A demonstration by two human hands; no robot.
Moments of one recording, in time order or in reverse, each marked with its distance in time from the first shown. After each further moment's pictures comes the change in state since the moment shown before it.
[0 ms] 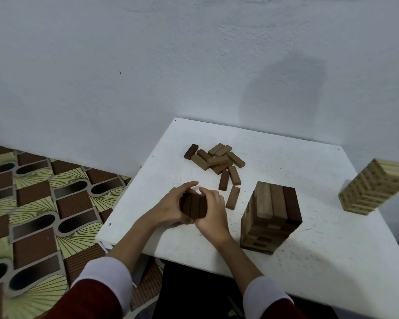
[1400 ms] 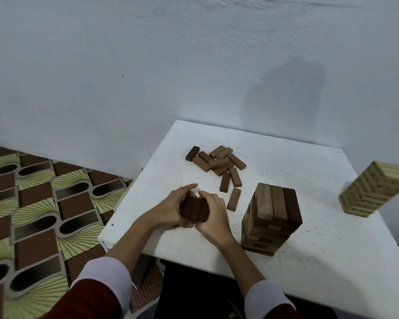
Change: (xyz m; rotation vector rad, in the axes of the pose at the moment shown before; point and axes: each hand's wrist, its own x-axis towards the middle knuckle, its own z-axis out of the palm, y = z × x) left_hand -0.002 -0.005 -0.006 0.071 -0.056 -0.035; right_hand -0.001 0.009 0.002 -0.001 0.009 -0.092
